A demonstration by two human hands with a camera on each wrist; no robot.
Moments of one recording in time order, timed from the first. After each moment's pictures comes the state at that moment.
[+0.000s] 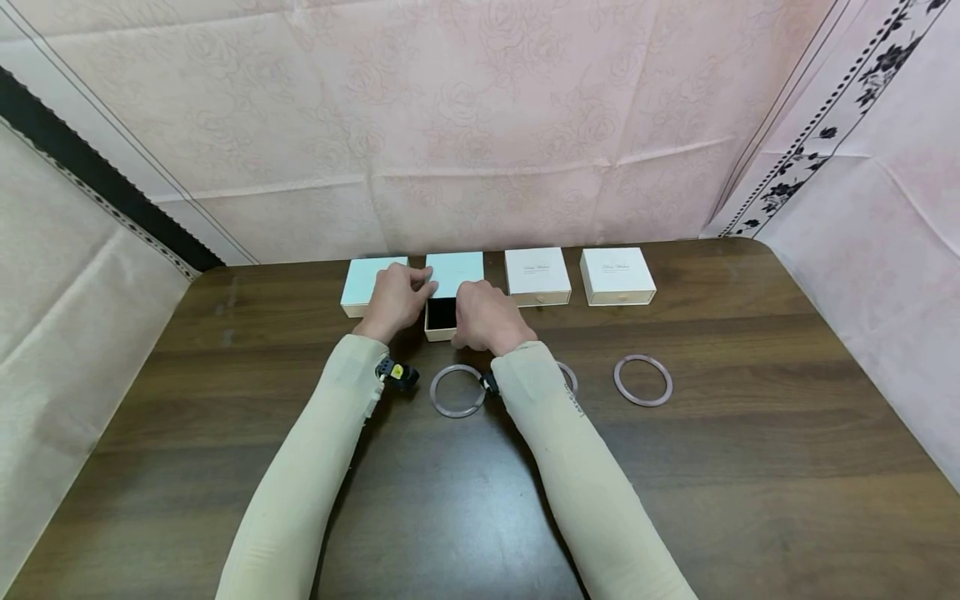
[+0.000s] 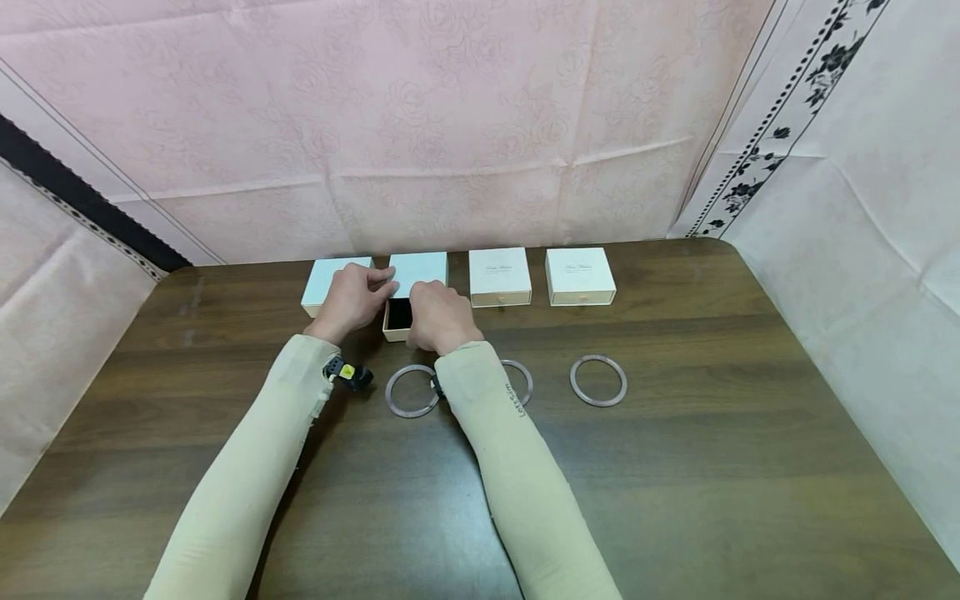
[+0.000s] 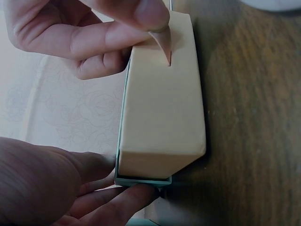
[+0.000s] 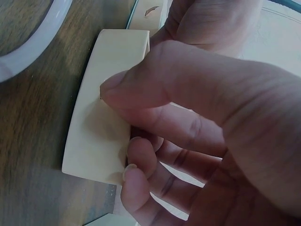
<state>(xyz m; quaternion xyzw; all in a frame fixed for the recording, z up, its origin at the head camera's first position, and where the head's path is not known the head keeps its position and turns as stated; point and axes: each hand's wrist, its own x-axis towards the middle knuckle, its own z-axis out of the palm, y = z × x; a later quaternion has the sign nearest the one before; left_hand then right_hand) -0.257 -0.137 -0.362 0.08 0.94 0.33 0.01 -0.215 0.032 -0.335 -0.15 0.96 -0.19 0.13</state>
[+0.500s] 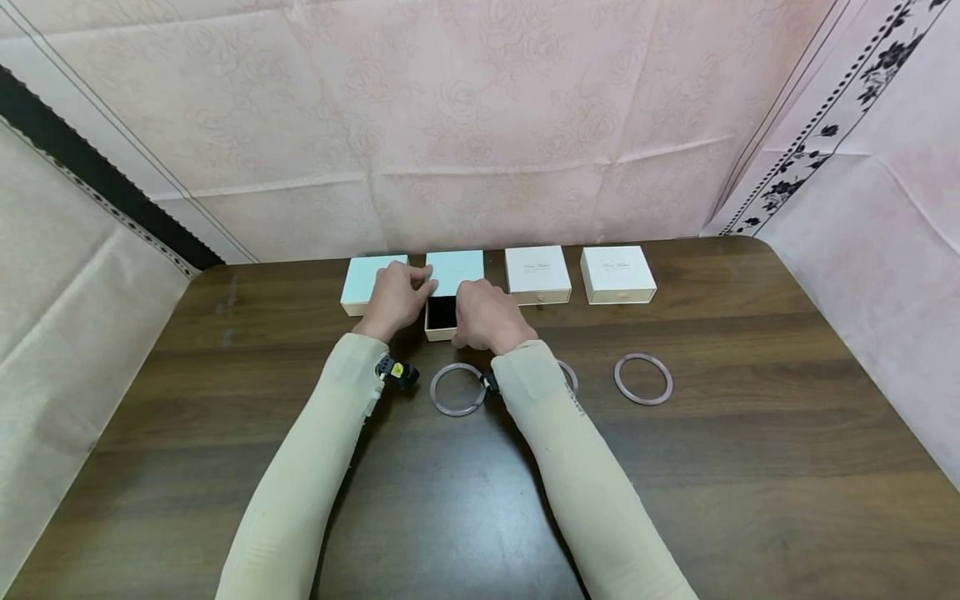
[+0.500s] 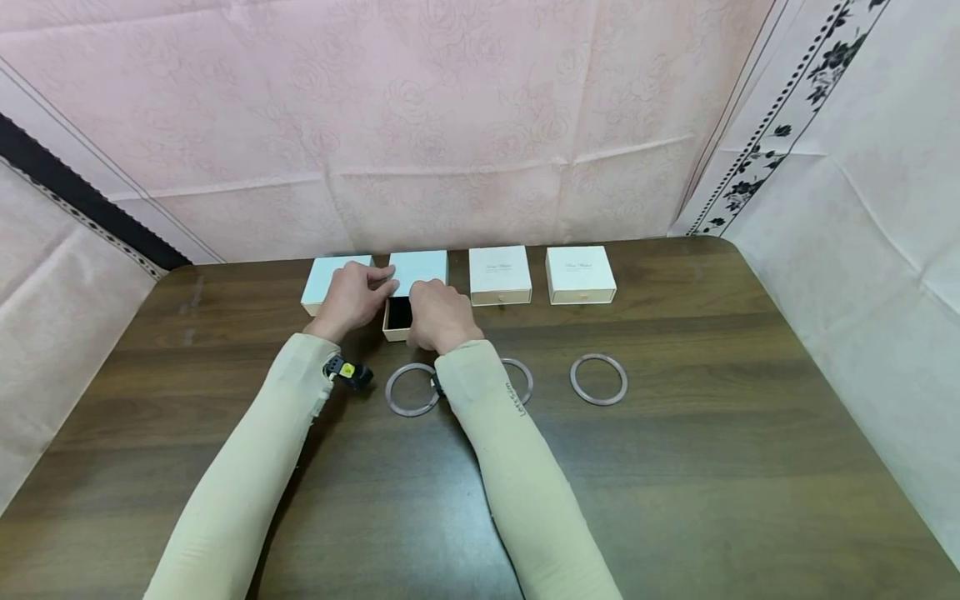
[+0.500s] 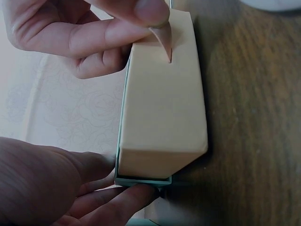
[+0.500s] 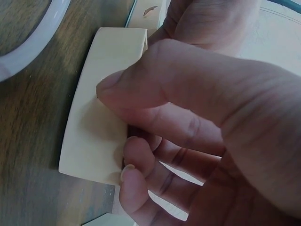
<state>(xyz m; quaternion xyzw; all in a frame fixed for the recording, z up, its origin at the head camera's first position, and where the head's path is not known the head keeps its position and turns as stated) -0.255 -0.136 -0.362 0.08 0.94 0.33 0.02 -0.214 0.032 -0.334 -0.16 0.96 -0.18 0.13</state>
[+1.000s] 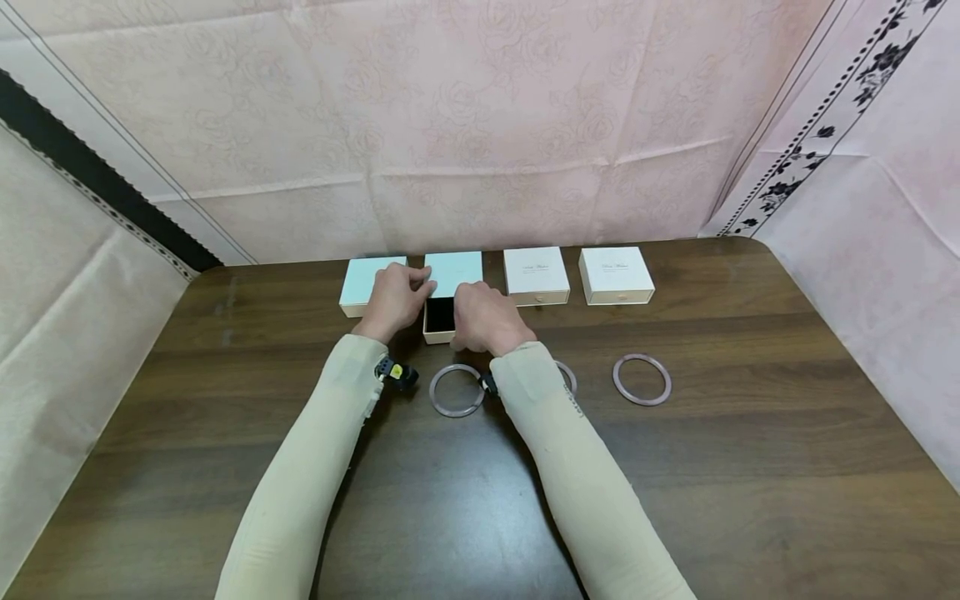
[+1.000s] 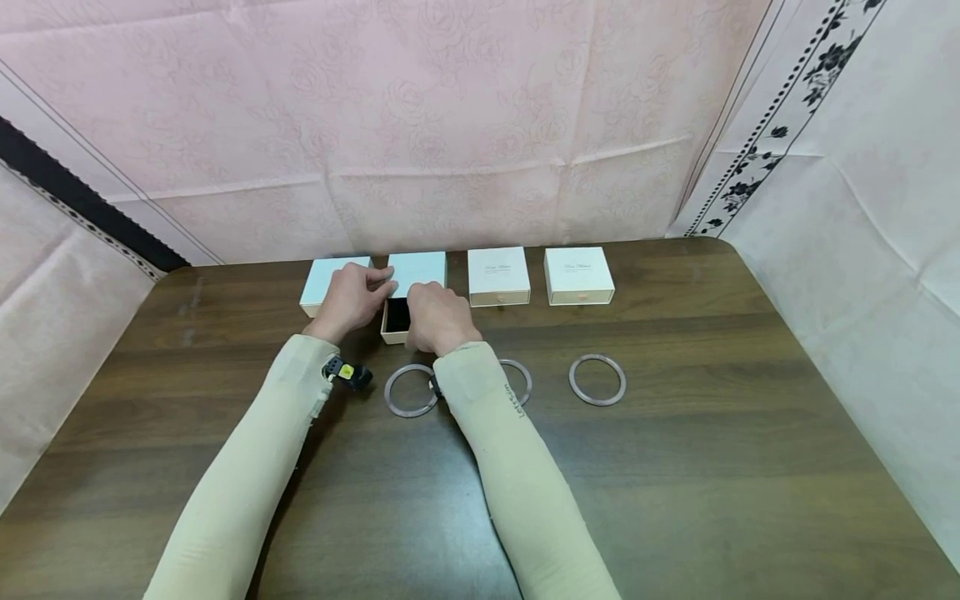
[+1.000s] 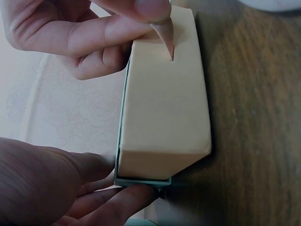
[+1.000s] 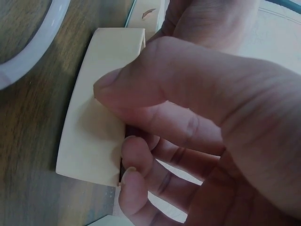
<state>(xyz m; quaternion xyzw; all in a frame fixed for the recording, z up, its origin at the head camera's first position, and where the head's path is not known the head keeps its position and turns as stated) -0.254 -0.136 -0.362 0.08 0.94 0.33 0.01 -0.213 0.031 -0.334 -0.16 0.96 -0.18 0.13</state>
